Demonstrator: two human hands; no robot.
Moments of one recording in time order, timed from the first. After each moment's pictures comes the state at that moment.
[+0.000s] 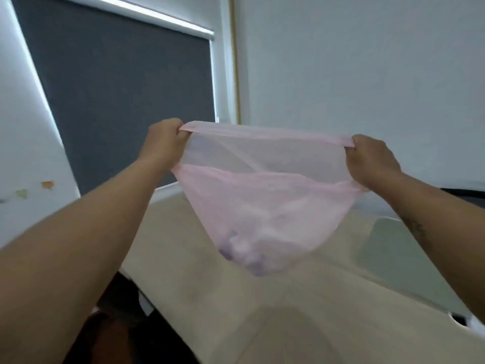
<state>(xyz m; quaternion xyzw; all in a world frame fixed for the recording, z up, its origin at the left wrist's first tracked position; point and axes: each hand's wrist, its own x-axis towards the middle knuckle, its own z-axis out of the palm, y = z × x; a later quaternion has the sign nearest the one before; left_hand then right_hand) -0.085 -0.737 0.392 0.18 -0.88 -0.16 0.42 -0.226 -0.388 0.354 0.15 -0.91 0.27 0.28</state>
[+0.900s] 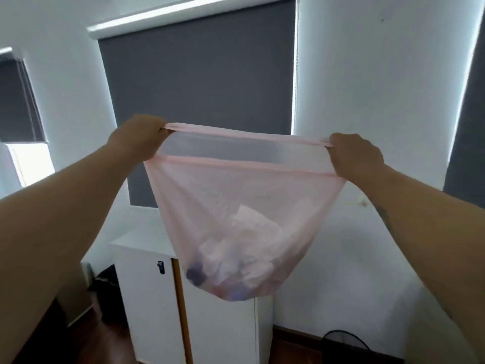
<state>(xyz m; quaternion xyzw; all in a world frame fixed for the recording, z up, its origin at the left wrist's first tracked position) 0.662 -1.287 0.458 0.63 -0.67 0.26 0.28 0.261 -1.293 0.414 0.66 -0.66 0.30 0.21</state>
